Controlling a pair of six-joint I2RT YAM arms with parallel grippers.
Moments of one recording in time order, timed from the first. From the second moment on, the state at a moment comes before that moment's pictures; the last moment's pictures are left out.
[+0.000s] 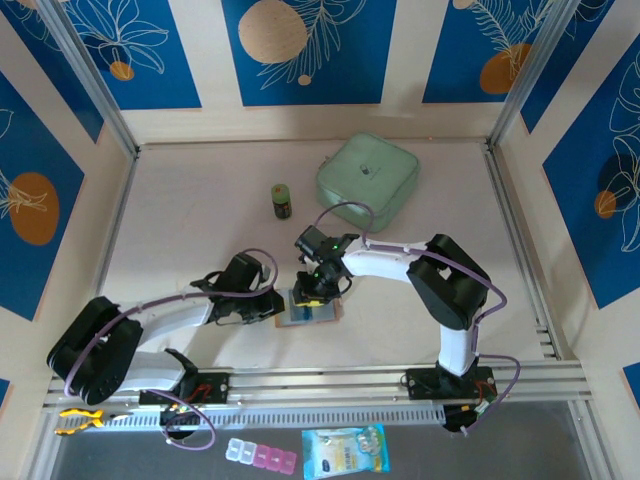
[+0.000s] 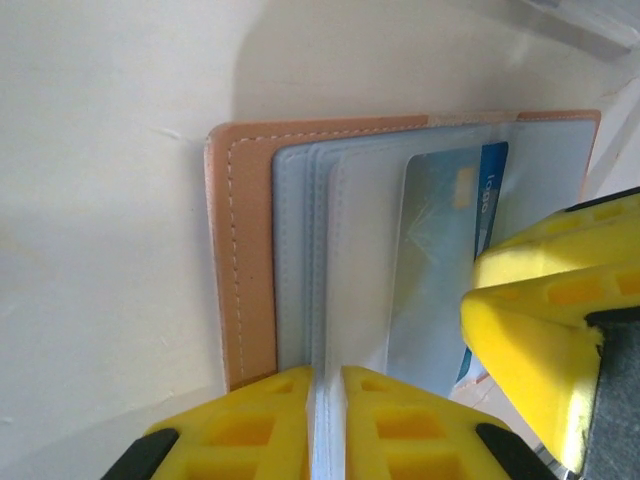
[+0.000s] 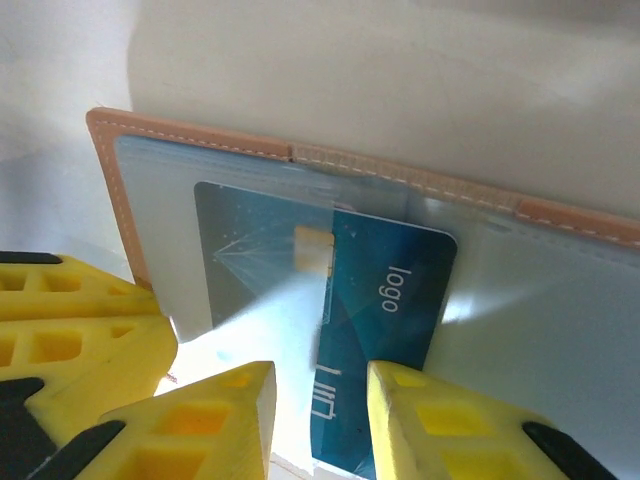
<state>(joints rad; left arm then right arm) -0.63 1.30 0.47 -0.19 0.39 -0.89 0.87 1.86 1.16 -0.58 -0.39 0.75</state>
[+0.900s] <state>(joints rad) -0.66 1.36 0.53 -0.18 0.42 -0.89 0.84 1.77 1.07 -0.54 -0.38 0.76</state>
